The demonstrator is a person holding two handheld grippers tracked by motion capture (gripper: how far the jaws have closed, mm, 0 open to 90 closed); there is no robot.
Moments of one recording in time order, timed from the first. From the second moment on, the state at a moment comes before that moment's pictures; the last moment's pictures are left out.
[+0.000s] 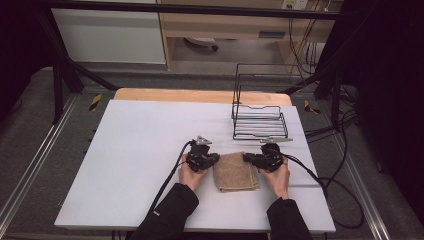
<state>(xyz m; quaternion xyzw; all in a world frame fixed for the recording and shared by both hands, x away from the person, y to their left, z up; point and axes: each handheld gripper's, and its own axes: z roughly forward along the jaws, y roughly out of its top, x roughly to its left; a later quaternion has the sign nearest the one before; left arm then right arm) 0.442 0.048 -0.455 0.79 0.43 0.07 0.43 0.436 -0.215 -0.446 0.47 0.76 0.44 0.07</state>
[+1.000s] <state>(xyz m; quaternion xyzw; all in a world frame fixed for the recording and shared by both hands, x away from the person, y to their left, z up) 0.415 0.061 -0.429 0.76 0.39 0.10 0.51 0.412 -0.226 -0.423 0.44 0.74 0.51 0.09</state>
